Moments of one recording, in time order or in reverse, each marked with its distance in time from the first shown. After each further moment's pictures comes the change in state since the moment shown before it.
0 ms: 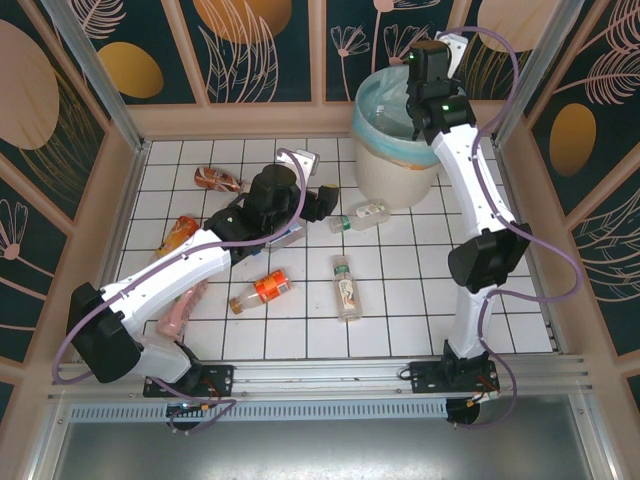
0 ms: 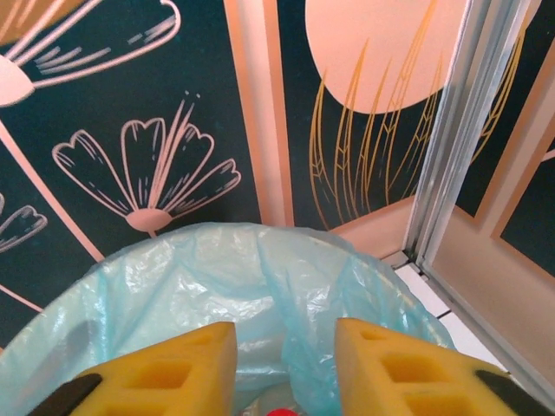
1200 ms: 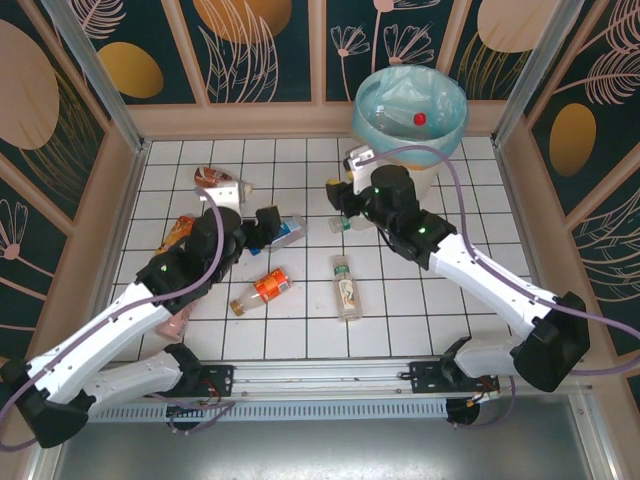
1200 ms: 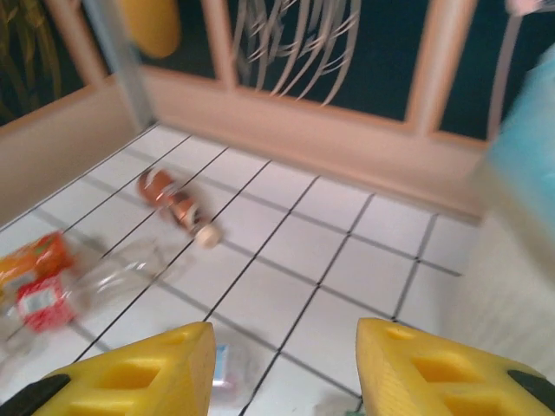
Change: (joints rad) left arm 0.000 -0.475 -0.285 -0.277 -0.260 -0.341; right arm 0.421 -0.676 -1.167 0.578 -0.583 -0.247
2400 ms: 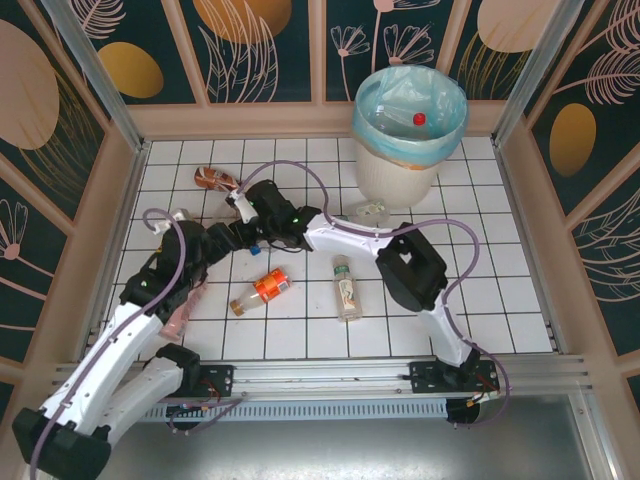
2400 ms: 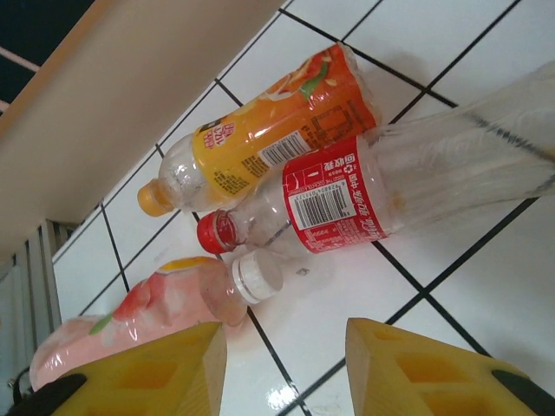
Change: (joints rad) left arm 0.445 -0.125 -0.226 -0.076 0.219 -0.267; right arm 0.251 0.887 0.650 -0.065 -0.412 0.341
